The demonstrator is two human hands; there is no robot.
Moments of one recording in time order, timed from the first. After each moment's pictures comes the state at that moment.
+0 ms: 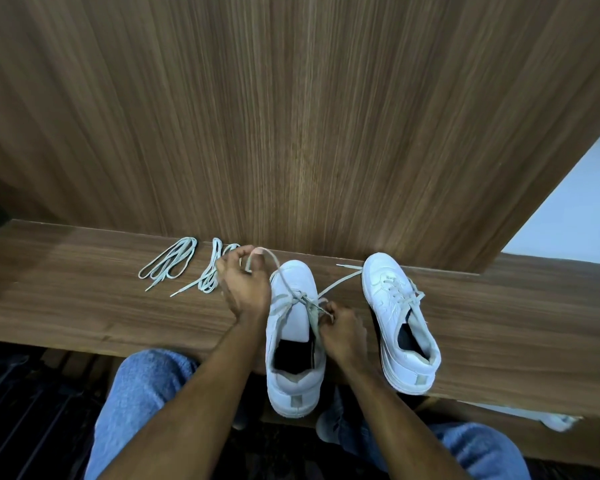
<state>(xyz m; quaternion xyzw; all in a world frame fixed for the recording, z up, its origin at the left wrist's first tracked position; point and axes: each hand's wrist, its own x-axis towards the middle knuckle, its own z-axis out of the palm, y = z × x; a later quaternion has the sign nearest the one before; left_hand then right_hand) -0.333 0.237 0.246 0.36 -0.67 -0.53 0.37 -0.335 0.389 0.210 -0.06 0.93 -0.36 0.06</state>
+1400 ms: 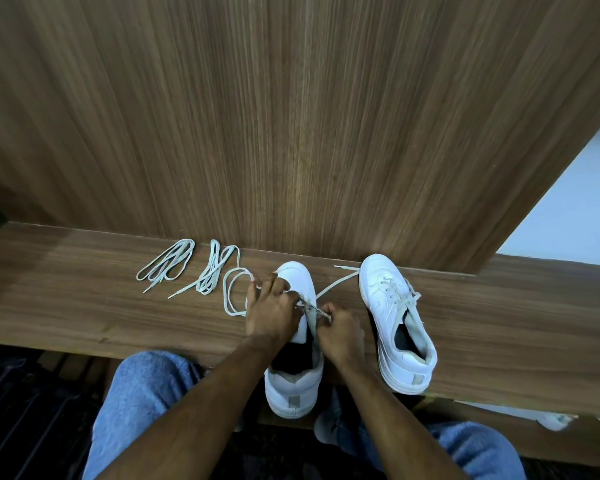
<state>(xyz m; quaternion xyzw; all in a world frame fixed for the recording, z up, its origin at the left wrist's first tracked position) -0.322 0.256 0.205 0.10 -0.99 -0.04 0.07 -0.333 0.387 0.209 -0.05 0.93 -0.36 0.07</state>
